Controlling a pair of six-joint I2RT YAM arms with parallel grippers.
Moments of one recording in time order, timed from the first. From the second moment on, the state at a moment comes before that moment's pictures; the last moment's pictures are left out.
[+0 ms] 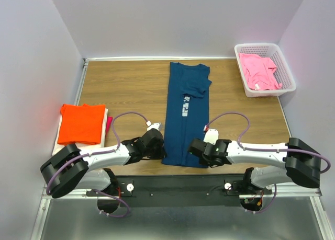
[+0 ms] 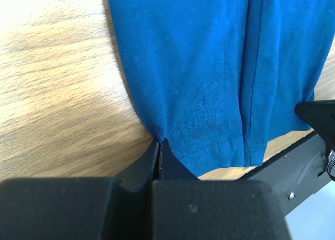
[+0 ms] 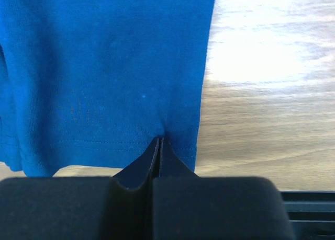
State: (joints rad) left arm -0.94 1.24 0.42 -0.04 -0.01 -0.89; right arm 1.16 1.32 0.65 -0.67 0.40 1.17
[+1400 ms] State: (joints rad) left arm -0.94 1.12 0.41 -0.20 0.09 -0.91; right arm 1.16 1.02 0.50 -0.75 0.37 1.32
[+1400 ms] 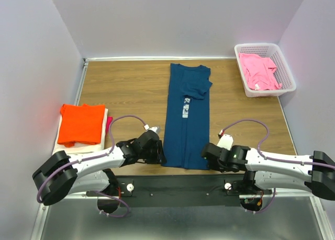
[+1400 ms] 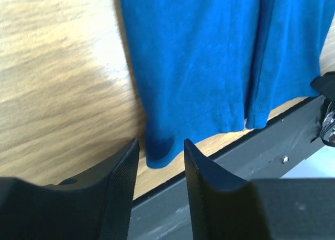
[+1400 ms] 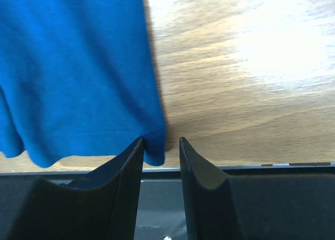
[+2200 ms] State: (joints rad) left arm -0.94 1.16 0.40 -0.18 0.13 -0.92; right arm 1.16 1.04 0.46 -0.64 0.32 1.33
